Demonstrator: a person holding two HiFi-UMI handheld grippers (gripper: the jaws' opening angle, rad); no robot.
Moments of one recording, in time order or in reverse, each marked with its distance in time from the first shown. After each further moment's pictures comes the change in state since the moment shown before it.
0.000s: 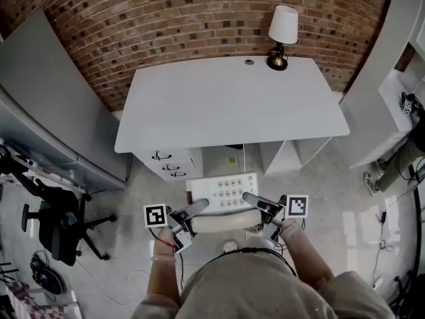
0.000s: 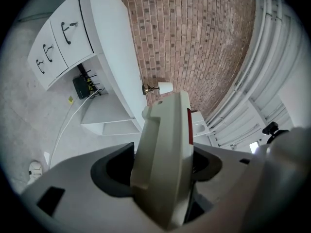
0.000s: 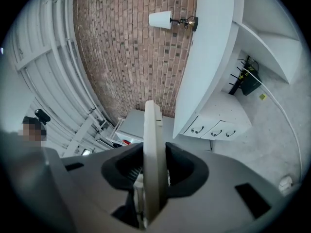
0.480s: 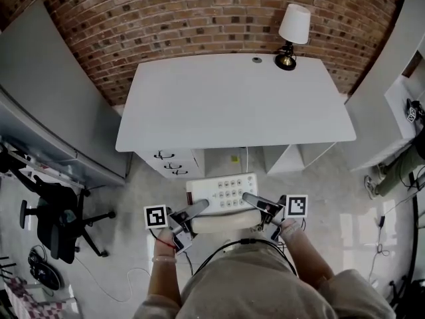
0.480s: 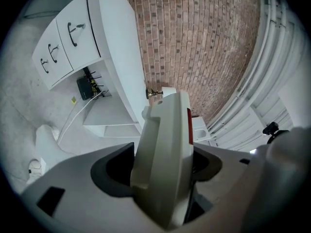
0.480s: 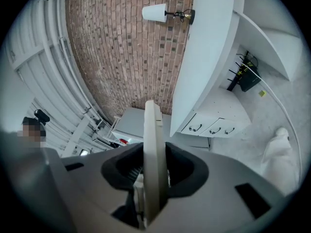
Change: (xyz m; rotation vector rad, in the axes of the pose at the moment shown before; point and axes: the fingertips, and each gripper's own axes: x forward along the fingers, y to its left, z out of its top) left arm -0.007 0.021 0.026 -0.039 -0.032 0.008; right arm 0.030 -0.018 0.009 0.043 0.037 -0.017
